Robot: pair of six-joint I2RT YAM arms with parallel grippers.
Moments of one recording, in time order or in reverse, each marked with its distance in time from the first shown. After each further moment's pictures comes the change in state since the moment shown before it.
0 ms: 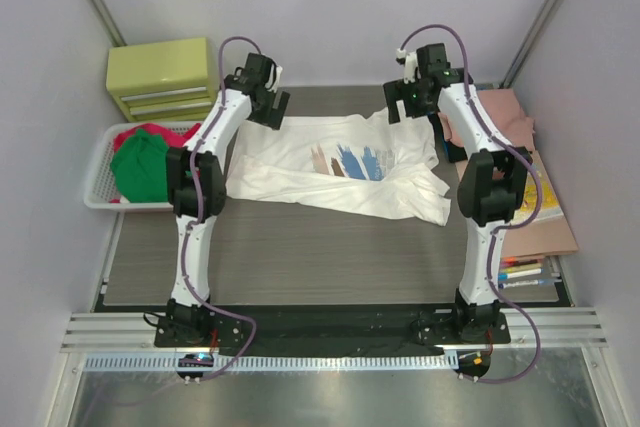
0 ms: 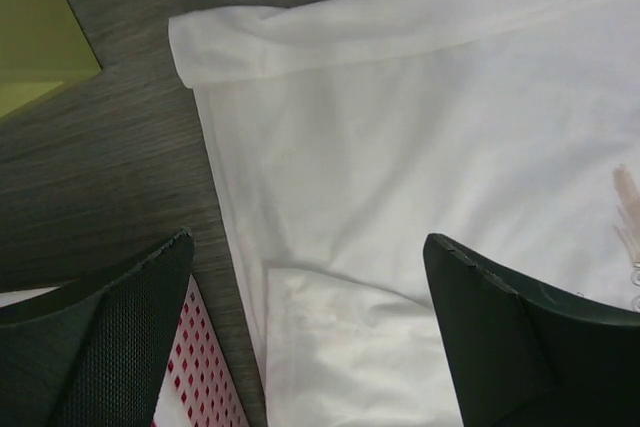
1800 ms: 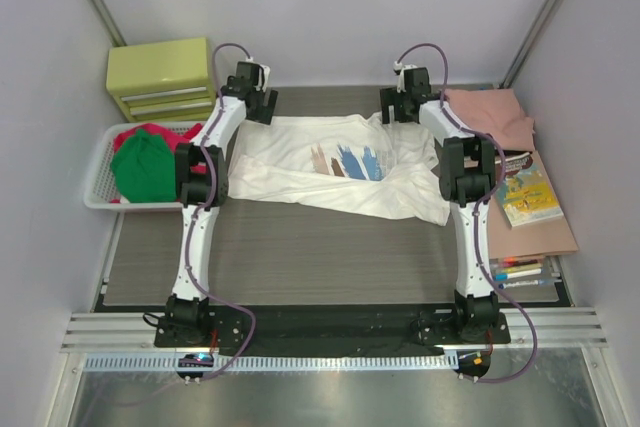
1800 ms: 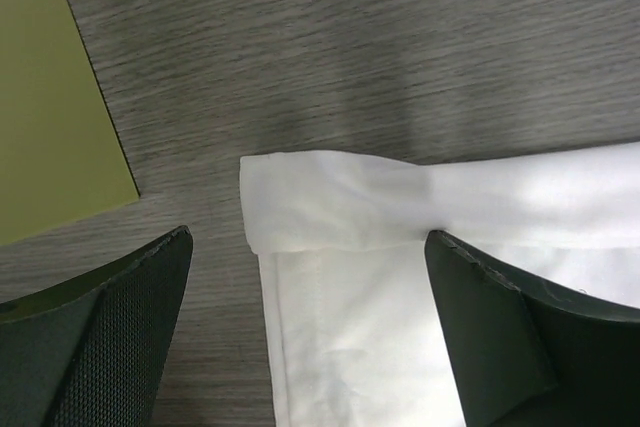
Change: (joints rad) left arm 0.107 0.292 0.144 0.219 -0.007 0.045; right arm -0.013 0.434 0.100 0.428 0.111 0.111
